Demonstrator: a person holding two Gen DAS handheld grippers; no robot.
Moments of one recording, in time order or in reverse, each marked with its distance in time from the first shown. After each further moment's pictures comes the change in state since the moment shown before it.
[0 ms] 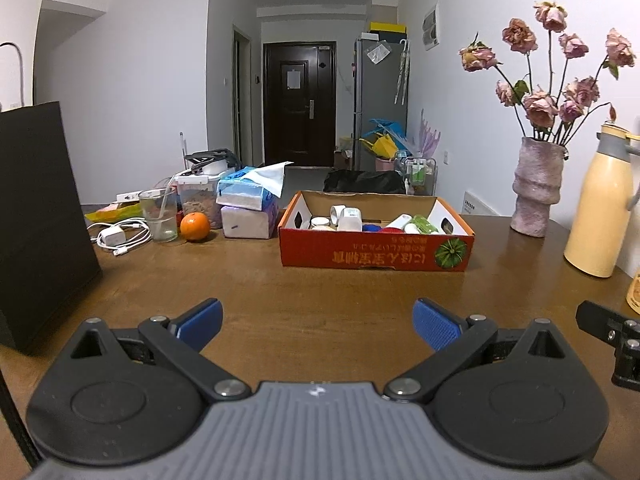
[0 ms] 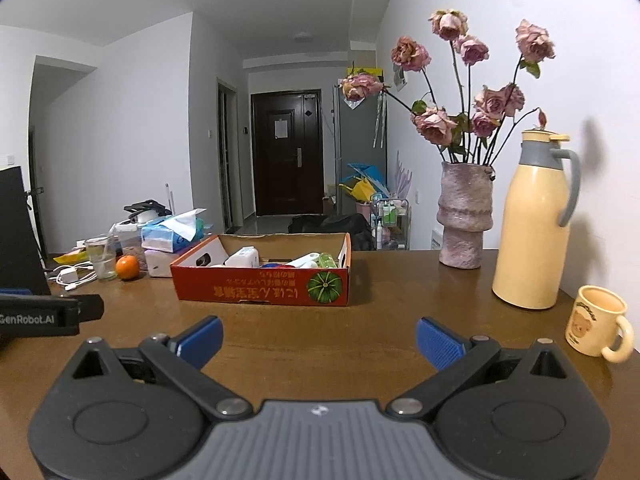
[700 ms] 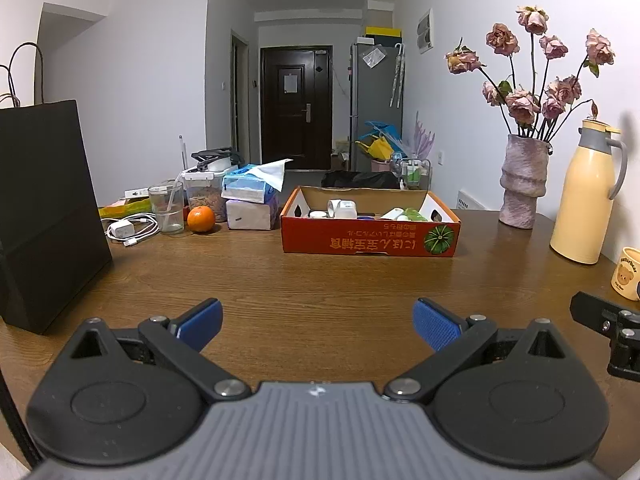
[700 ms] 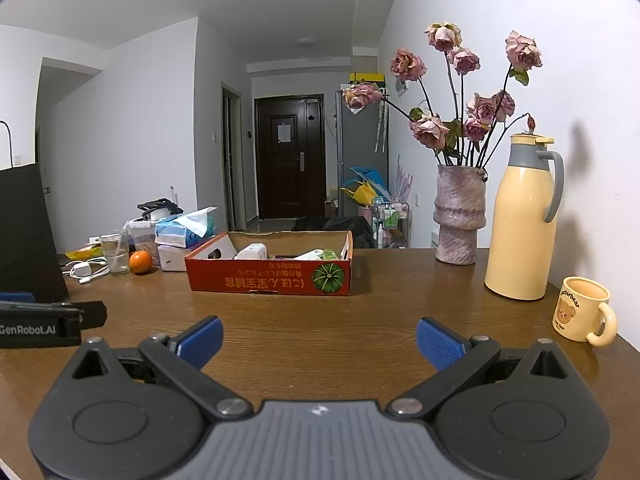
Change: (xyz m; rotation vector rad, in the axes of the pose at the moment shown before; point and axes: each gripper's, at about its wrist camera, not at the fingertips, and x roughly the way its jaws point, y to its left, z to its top) left arm -0.042 0.002 -0.024 0.007 -0.012 -0.009; right arm -0.043 0.006 -0.018 -0.007 -0.012 0.006
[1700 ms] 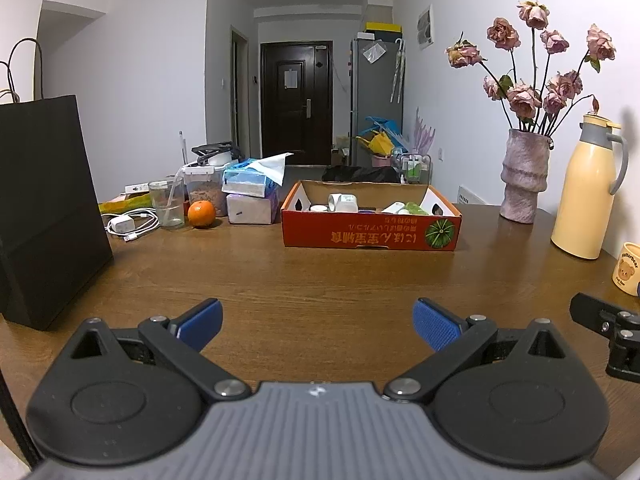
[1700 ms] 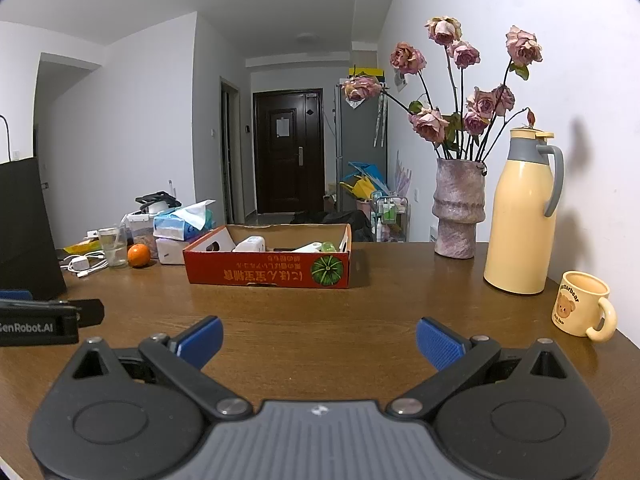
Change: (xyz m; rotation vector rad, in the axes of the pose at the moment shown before) left arm 0.001 0.001 -0.003 0.001 0.015 0.001; right arm 0.002 0.000 -0.003 -0.001 0.015 -0.004
